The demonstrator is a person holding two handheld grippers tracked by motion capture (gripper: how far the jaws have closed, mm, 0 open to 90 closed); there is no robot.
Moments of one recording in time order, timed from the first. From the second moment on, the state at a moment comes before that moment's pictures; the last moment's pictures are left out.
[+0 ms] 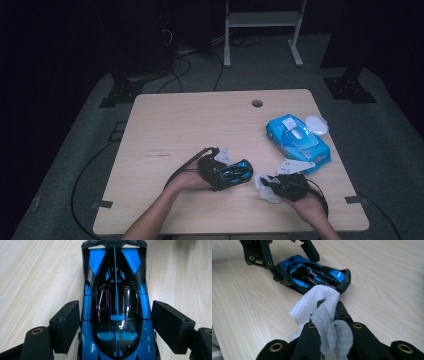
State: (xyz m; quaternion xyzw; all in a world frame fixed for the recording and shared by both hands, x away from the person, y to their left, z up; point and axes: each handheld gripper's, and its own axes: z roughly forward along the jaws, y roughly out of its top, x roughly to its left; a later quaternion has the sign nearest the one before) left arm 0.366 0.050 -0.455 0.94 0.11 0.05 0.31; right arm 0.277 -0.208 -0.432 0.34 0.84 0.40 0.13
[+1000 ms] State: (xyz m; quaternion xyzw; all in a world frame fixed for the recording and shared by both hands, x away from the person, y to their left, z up) left arm 0.375 0.039 -0.456 0.95 0.10 0.04 0.28; right arm 0.276 -0.222 -0.442 0.35 0.83 0.41 0.13
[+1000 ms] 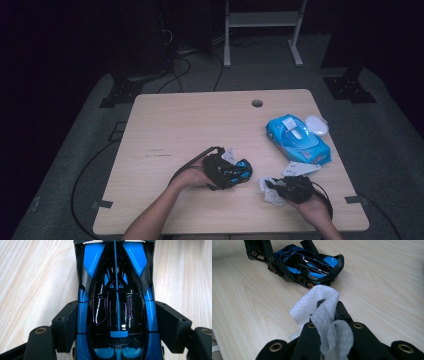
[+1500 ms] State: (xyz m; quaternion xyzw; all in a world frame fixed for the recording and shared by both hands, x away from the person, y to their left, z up) left arm 0.405 0.041 -0.449 0.95 0.12 0.06 0.27; right arm 0.284 -0.242 -0.447 0.38 0.82 0.40 0.13
